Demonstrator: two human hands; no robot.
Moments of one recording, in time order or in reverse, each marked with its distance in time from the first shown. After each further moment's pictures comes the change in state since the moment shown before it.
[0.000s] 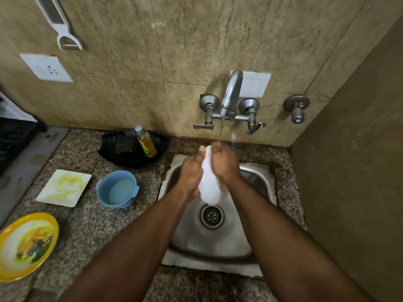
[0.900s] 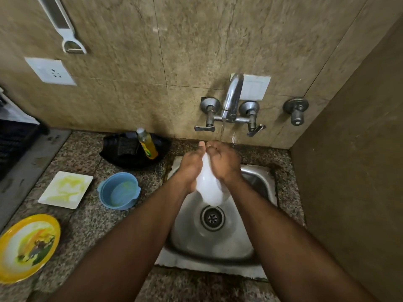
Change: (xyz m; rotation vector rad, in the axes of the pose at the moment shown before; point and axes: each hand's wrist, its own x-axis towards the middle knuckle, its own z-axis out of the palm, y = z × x) left_hand 0.003 0.029 0.002 0.078 -0.018 -0.148; right_hand 0.001 -0.003 -0.004 0.009 -0.004 -0.082
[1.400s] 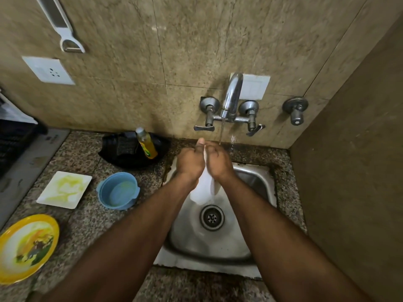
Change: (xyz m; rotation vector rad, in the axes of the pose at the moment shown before) left_hand 0.017 -0.006 0.001 0.394 0.294 0.313; right_hand 0.005 -0.005 0.014 0.166 -0.112 0.050
